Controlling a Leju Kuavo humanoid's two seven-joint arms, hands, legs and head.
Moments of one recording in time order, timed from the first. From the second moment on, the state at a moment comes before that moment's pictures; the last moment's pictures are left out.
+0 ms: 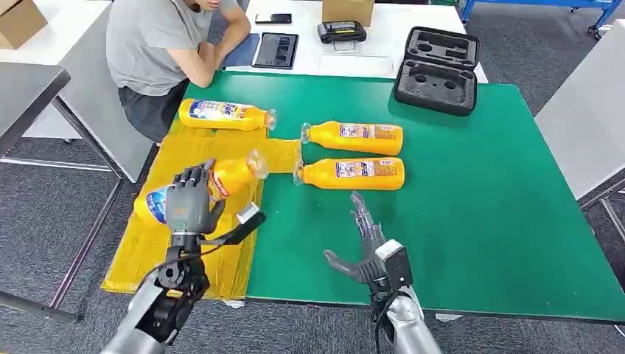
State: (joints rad) left arm -0.36 -0.06 -0.28 -0.97 -1.56 0.63 0.12; right arm -0.20 0.16 0.19 -0.93 0.08 0.17 -0.70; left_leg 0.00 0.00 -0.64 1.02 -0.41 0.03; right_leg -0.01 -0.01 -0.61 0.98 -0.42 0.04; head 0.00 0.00
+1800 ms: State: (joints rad) left arm -0.56 -0.07 -0.42 -0.50 -1.54 0.40 -0.14; right arm -0.22 0.17 0.18 -0.87 0.09 0.16 -0.70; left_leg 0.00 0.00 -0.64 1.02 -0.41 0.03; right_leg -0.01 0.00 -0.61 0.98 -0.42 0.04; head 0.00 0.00
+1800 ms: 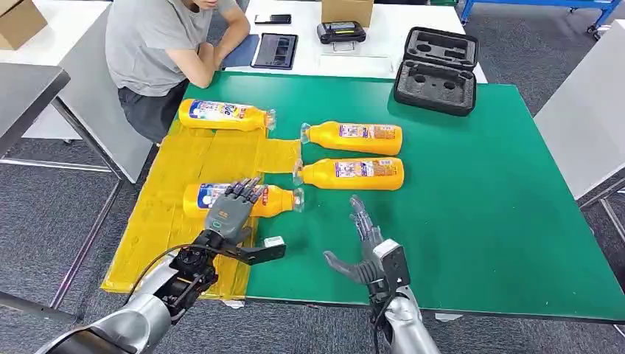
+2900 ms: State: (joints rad) left arm -0.07 -0.07 -0.41 -1.41 -0.86 0.47 -0.65; right arm -0.11 0.21 0.09 -1.21 -0.02 0.17 -0.70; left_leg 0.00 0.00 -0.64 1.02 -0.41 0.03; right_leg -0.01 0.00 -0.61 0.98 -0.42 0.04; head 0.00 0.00
